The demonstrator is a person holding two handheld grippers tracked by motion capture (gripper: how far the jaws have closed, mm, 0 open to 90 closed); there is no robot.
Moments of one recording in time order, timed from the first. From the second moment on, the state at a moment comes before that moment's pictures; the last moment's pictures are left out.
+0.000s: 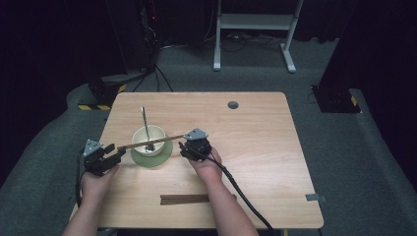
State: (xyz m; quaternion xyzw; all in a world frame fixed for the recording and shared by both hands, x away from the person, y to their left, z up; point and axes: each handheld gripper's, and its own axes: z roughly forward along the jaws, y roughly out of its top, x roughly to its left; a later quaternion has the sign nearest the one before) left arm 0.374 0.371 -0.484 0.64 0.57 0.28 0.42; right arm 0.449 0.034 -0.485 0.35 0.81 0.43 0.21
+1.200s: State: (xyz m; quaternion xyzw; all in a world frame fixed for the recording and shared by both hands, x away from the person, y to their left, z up) left arm 0.391 0.366 -0.487 0.63 0.59 0.27 0.43; right arm 0.430 0.021 -0.490 0.38 0.78 0.44 0.24
